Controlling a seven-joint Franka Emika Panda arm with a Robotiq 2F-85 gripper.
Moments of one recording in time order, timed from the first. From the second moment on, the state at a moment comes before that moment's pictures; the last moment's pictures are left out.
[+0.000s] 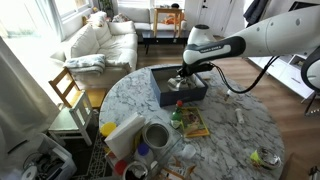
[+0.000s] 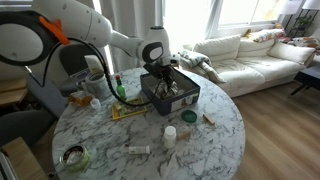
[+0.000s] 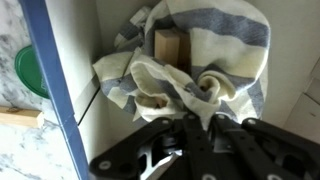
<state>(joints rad) -0.13 0.85 -0.09 -1.23 0.01 2.31 0.19</state>
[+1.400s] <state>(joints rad) -0.16 0.82 -0.07 -1.10 0.09 2.15 0.19</state>
